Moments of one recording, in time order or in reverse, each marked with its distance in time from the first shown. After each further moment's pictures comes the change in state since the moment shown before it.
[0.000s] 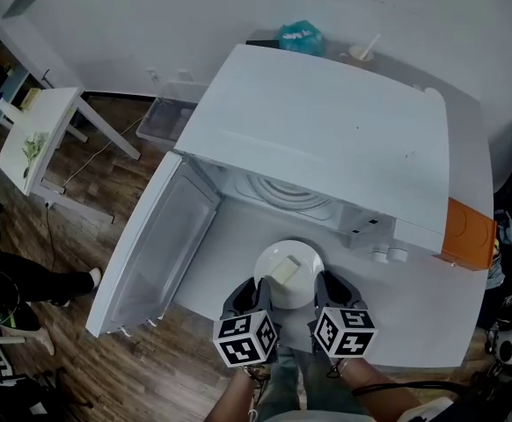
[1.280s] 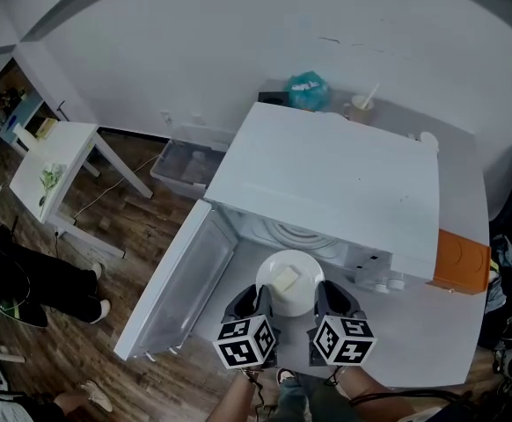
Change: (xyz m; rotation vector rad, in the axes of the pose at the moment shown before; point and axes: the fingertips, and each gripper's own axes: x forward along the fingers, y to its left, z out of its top) left arm -0.002 0.006 0.083 0.030 -0.101 -0.054; right arm 0.005 0.038 0.072 0.031 -0.144 0.016
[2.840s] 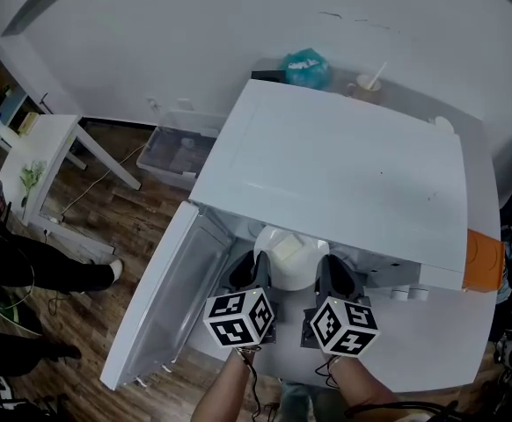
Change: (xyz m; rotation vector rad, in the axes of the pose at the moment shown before) left arm 0.076 0.014 0.053 0.039 -0.085 -0.084; right arm 0.064 -0.009 0.031 0.075 -0.154 -0.088
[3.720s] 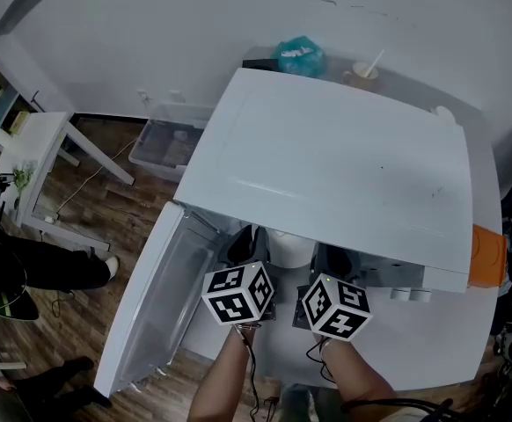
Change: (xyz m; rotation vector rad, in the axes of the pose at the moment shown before) left arm 0.048 0.001 0.019 0.020 -0.029 -0.015; right arm 0.036 -0.011 0.015 0.004 -0.047 -0.088
